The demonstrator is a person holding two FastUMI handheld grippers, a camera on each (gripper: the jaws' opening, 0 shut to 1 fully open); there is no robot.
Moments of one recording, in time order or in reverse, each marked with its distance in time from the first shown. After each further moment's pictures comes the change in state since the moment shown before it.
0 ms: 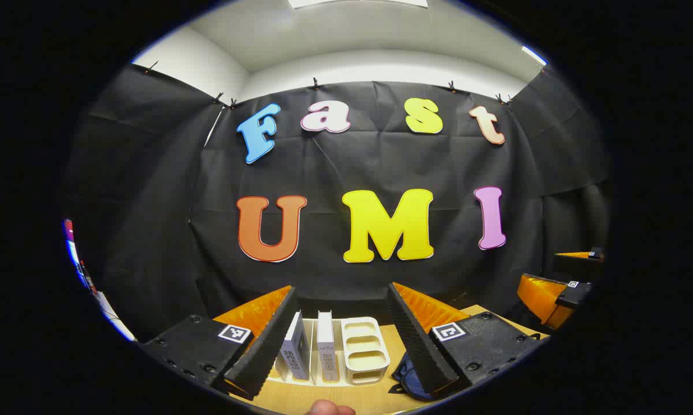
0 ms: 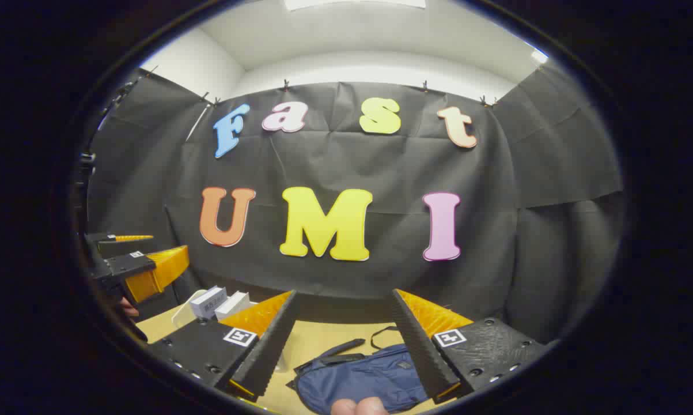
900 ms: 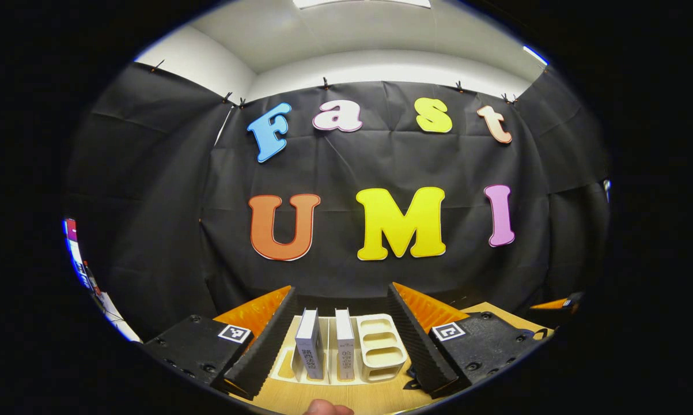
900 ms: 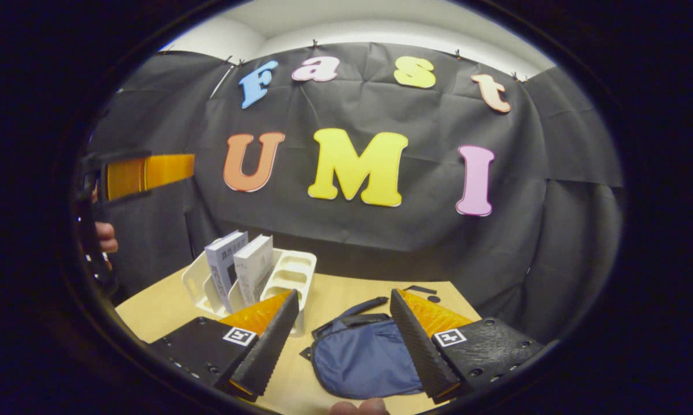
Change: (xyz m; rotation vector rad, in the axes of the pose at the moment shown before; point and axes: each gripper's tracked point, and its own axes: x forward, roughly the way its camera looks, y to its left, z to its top) left arm -0.003 0.040 -0.009 0.012 -0.012 0.054; right arm 0.003 0.048 -0.116 -0.073 0.265 0.105
